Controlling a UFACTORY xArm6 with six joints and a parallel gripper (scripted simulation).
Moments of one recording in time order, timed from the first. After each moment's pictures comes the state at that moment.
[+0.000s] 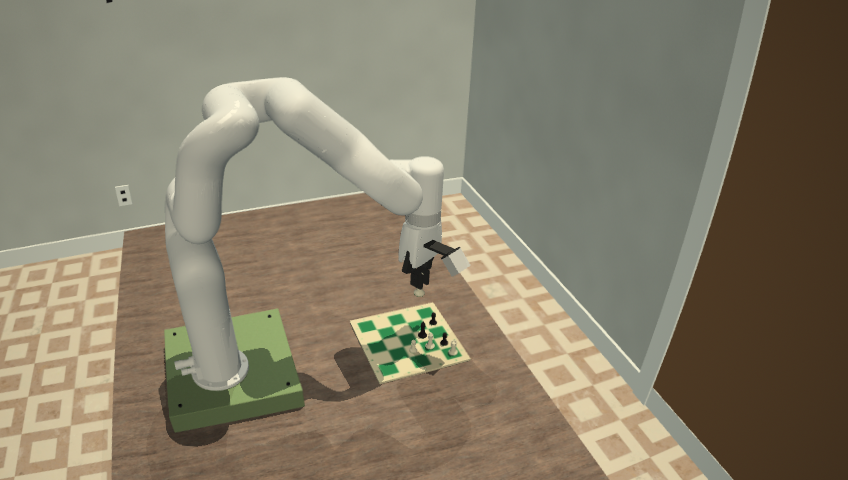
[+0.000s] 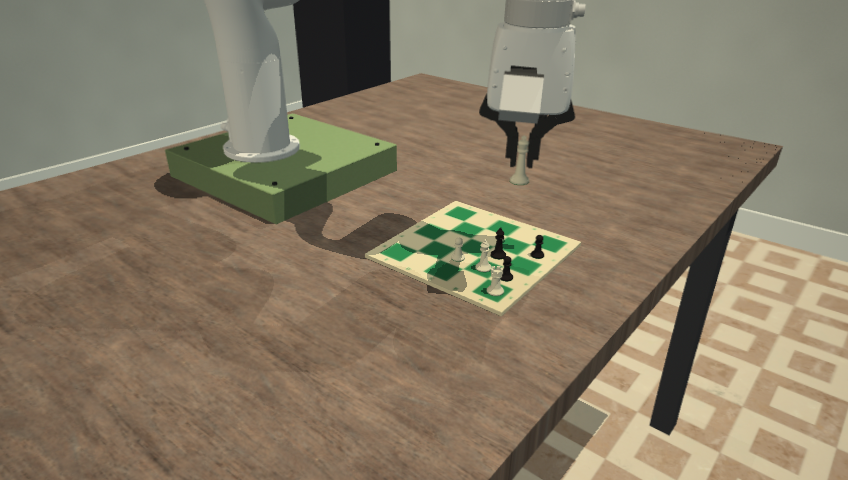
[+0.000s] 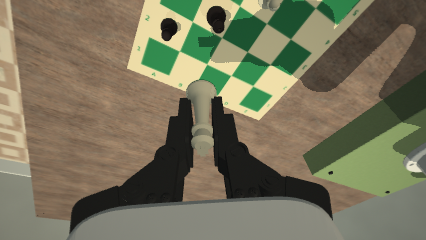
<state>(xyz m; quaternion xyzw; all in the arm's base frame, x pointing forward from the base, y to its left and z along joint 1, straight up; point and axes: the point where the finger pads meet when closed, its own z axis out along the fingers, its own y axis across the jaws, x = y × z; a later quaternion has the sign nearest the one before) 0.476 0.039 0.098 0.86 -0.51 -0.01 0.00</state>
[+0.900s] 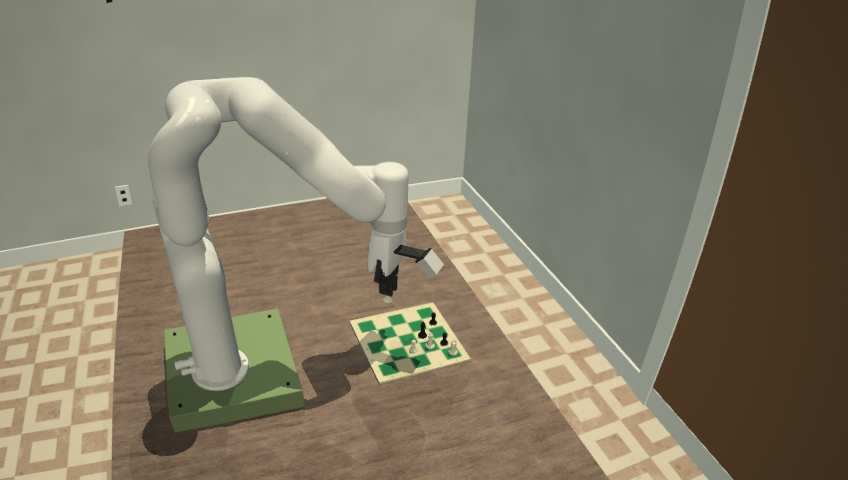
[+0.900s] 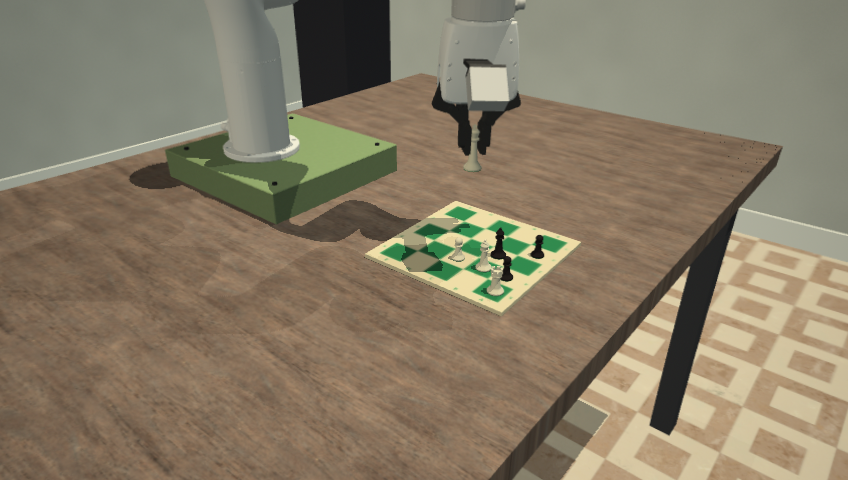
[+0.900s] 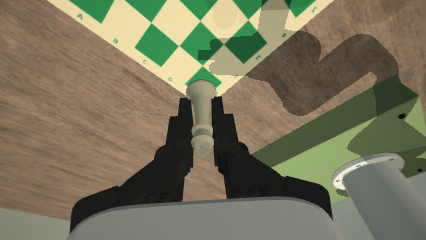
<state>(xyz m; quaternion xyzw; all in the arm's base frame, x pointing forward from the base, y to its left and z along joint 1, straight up) 0.400 0.041 0.097 0.92 -0.39 0.00 0.00</state>
